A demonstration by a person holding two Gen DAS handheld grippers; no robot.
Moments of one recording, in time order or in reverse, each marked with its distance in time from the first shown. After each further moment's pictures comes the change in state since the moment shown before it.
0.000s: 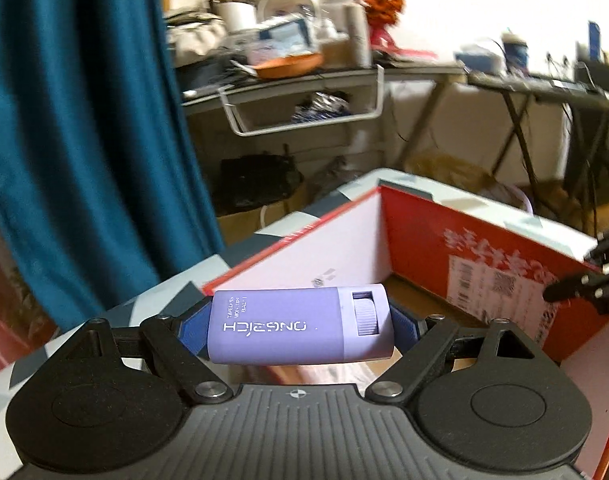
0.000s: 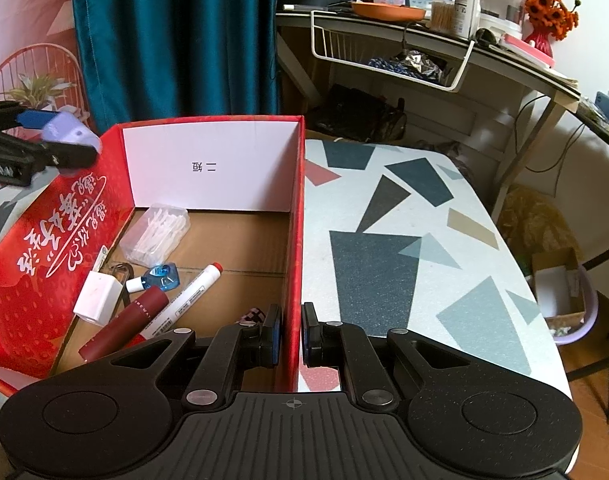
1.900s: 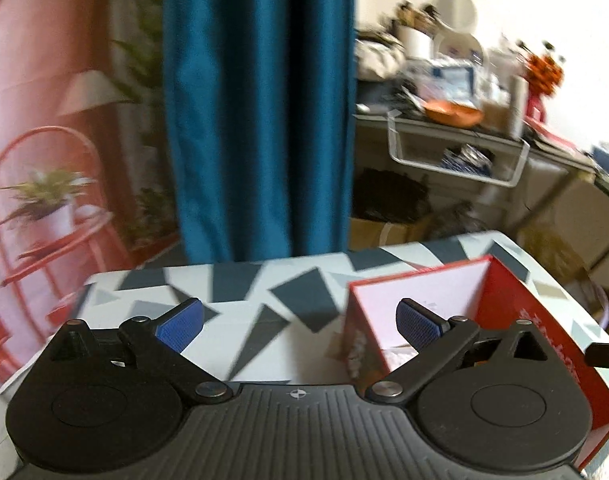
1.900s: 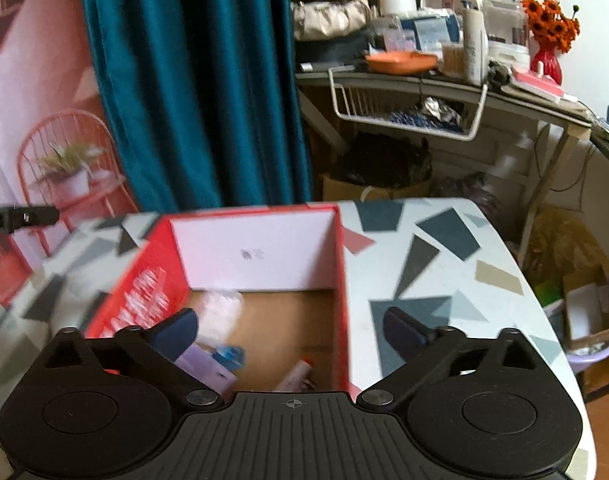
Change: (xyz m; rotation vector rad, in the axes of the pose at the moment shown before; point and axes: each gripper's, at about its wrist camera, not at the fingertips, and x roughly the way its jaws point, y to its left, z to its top) left arm -0.115 0.043 0.010 -0.418 0.006 0.379; right arm -0.051 0.004 0.053 0.085 -0.135 0.143
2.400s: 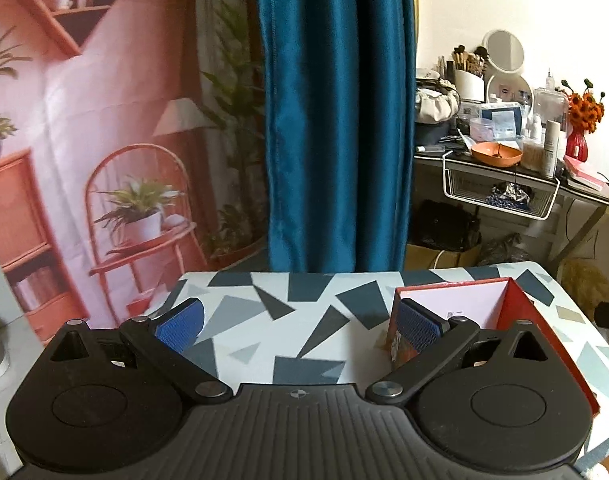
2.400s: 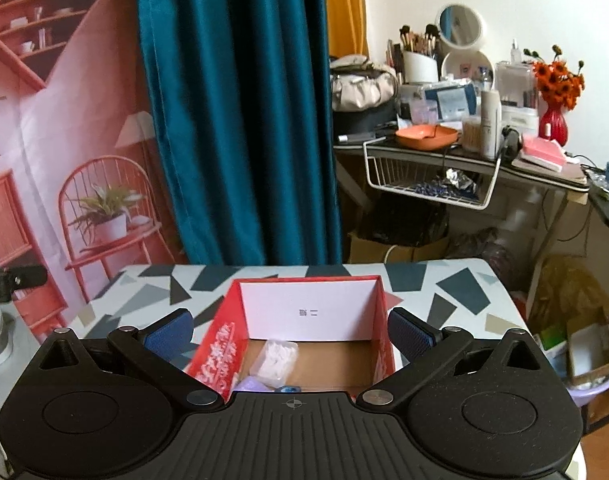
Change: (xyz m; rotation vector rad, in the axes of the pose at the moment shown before) left arm -0.131 0.002 -0.002 -0.064 -0.053 0.189; right arm -0.094 0.056 0.023 -0.030 -0.146 0.041
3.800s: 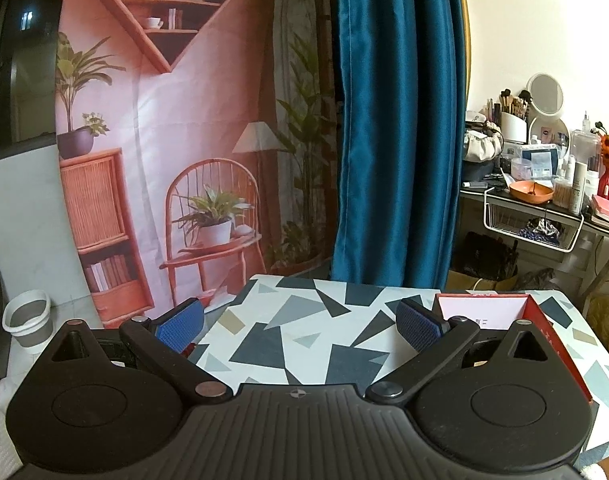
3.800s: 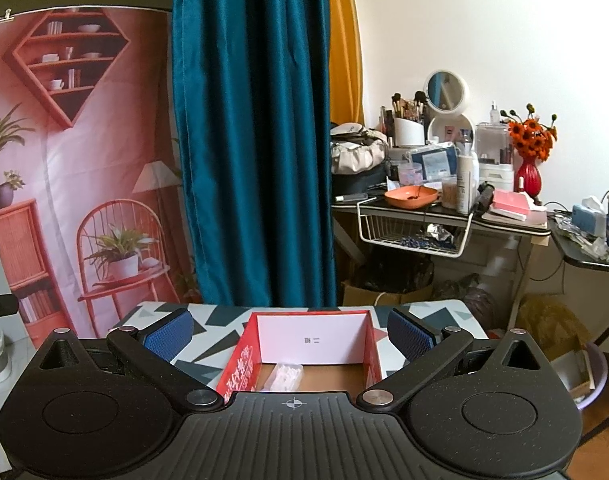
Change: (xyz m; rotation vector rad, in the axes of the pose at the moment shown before) left arm -0.101 0.028 -0.024 -0.089 -0.079 0.154; right arm -0.125 0.030 -0.018 -0.029 -0.168 -0.027
